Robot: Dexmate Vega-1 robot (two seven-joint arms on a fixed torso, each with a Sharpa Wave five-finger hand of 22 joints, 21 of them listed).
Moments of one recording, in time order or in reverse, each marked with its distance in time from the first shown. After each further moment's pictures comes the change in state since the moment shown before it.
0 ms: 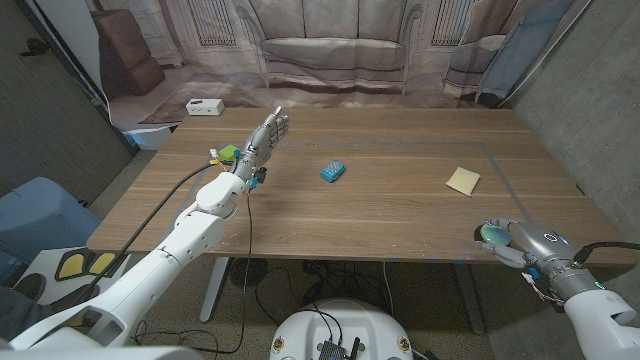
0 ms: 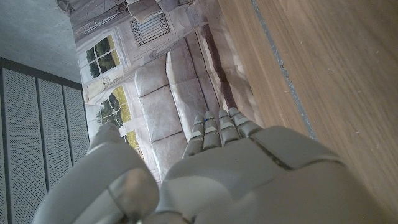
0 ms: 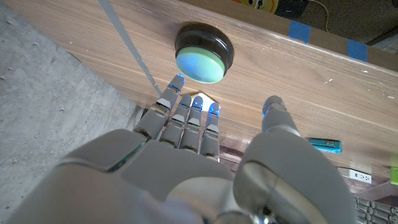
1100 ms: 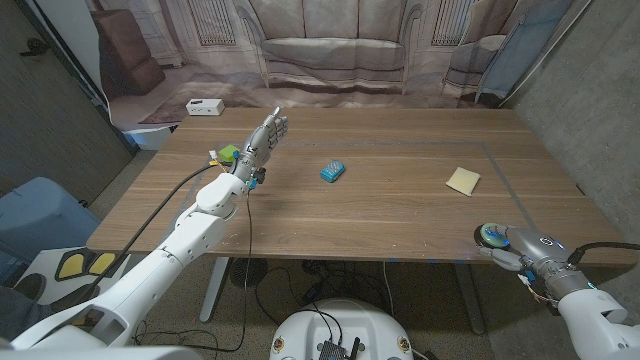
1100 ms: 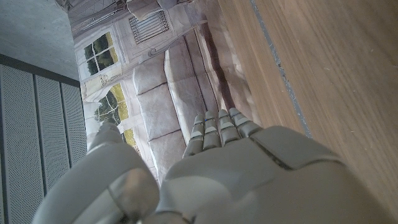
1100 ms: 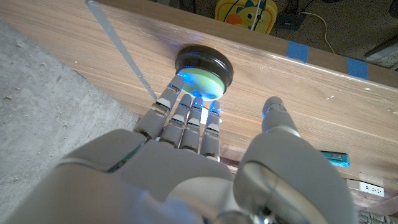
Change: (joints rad) left arm -0.007 -0.008 0.000 0.027 -0.011 -0.012 -0.012; left_hand 0.000 0.000 0.000 0.000 0.000 0.000 0.000 0.000 0.000 0.000 0.000 0.000 0.000 0.000 0.000 0.000 0.000 -0.005 0.005 -0.006 0.000; right arm 0.014 -0.068 -0.049 0.011 0.036 -0.096 0.016; right_hand -0.009 0.001 0.008 0.000 -0.005 0.034 -0.002 0.004 0.000 0.000 0.000 -0.006 0.000 0.000 0.000 0.000 0.000 0.005 0.005 0.000 0.000
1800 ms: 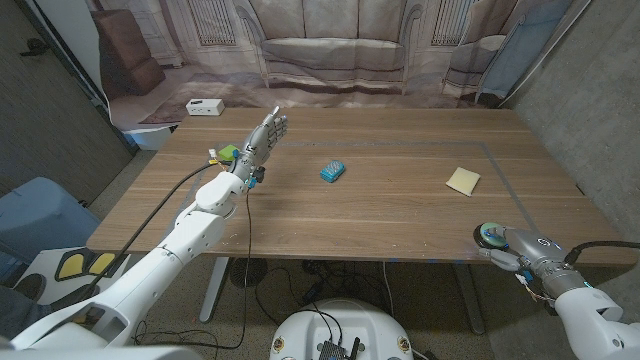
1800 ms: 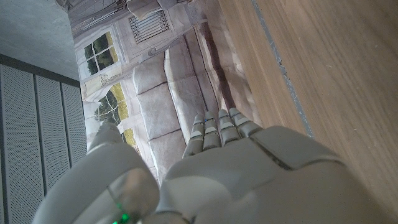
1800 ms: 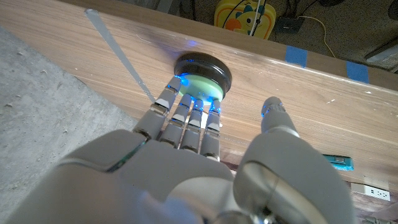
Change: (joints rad) left arm -0.013 -0.002 0.001 0.016 -0.002 -0.001 -0.012; left_hand 0.000 0.000 -0.004 -0.004 0.000 0.005 -0.005 0.000 0.000 0.000 0.000 0.000 0.000 0.000 0.000 0.000 0.000 0.000 0.000 0.000 0.000; right arm 0.009 -0.041 -0.030 0.001 0.035 -0.058 0.012; right_hand -0.004 0.004 0.009 0.000 0.000 0.025 0.007 0.004 0.000 0.024 -0.002 -0.001 -0.002 0.025 0.000 0.000 0.000 0.011 0.000 0.000 -0.001
